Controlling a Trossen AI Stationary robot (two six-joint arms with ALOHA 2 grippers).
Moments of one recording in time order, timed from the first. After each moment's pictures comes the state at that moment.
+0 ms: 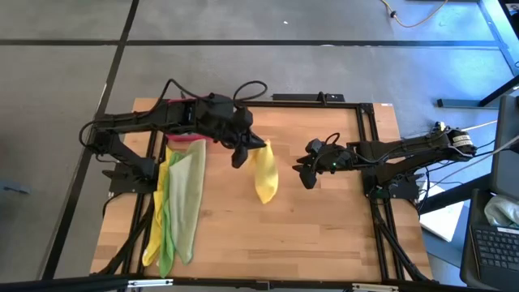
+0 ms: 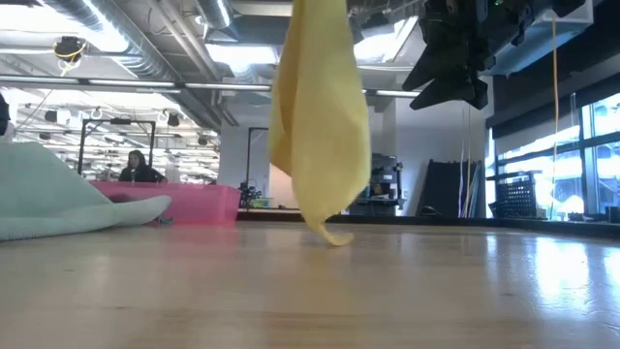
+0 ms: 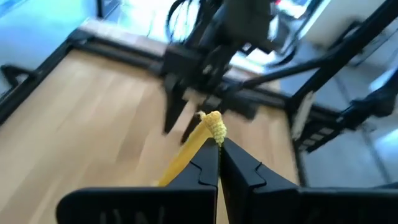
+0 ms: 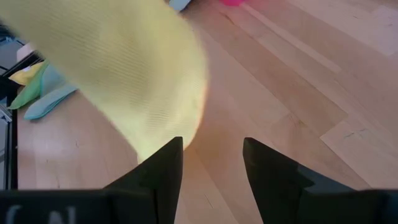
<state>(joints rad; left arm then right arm) 0.08 1.47 1.65 -0.65 0.11 -0.30 0.09 1.16 0.79 -0.32 0.23 0.67</state>
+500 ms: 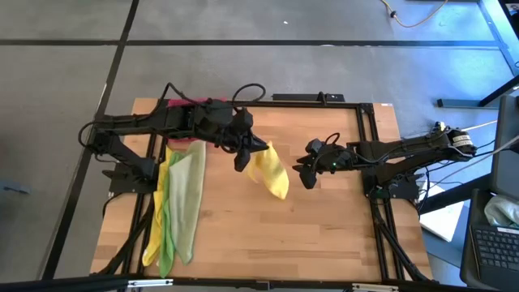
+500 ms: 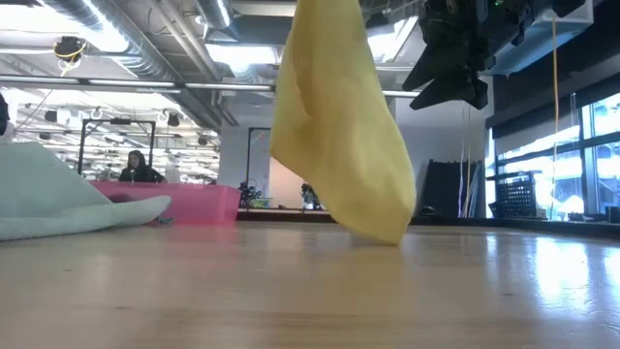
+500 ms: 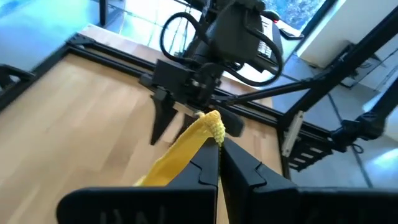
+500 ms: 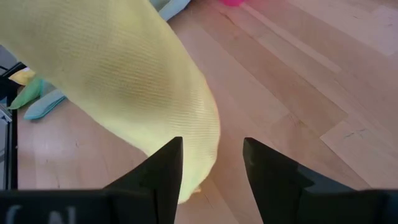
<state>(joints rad) 0.02 1.47 1.65 -0.61 0.04 -0.39 0.09 1.16 0.79 -0.32 0.23 0.67</state>
